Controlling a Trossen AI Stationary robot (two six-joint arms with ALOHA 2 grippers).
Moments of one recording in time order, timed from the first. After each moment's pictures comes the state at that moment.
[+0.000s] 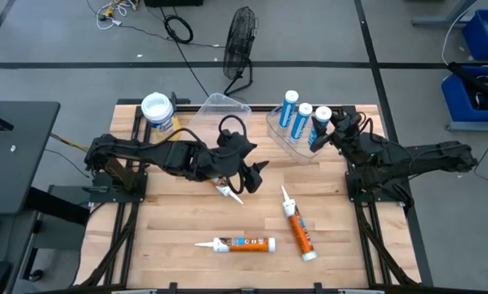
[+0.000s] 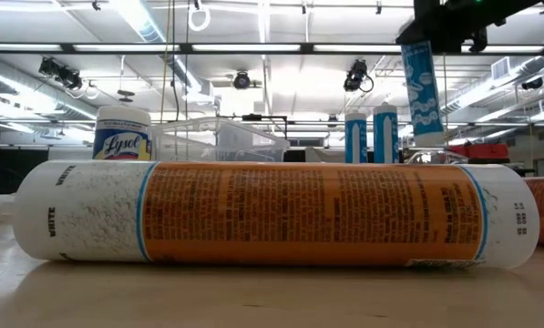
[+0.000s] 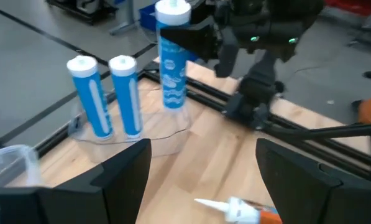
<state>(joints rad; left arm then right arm) -0.20 1.72 1.86 -0.64 -0.64 -0.46 0.04 0.68 0.54 0.17 1.02 -0.03</state>
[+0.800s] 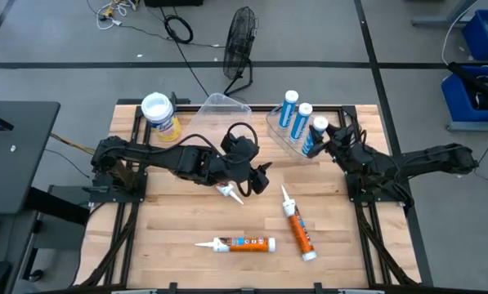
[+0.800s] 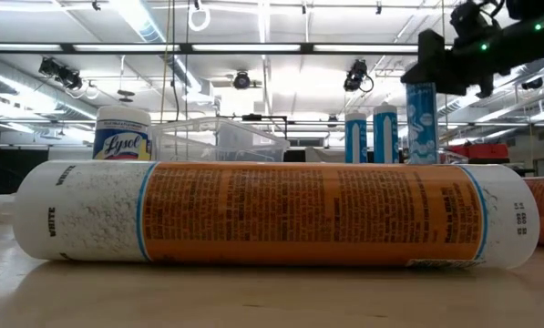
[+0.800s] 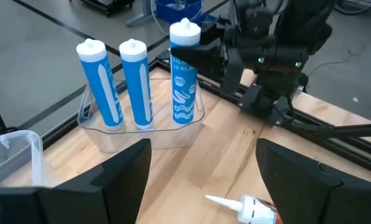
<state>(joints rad) -0.21 1.78 1.86 -0.65 -0.68 -0.51 0.01 0.68 0.24 0.50 1.01 0.06</state>
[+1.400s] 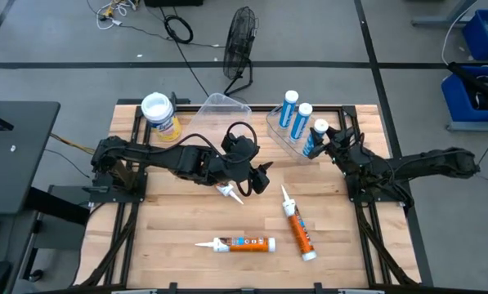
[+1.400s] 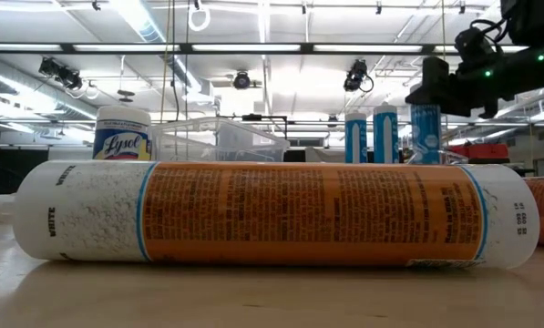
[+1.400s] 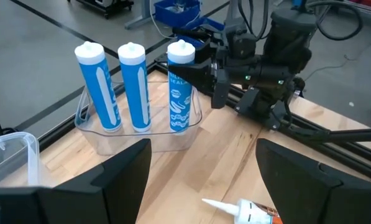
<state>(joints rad) -0.21 1.78 1.86 -0.63 -0.68 -0.51 -0.08 0.69 0.09 0.65 0.95 0.06</state>
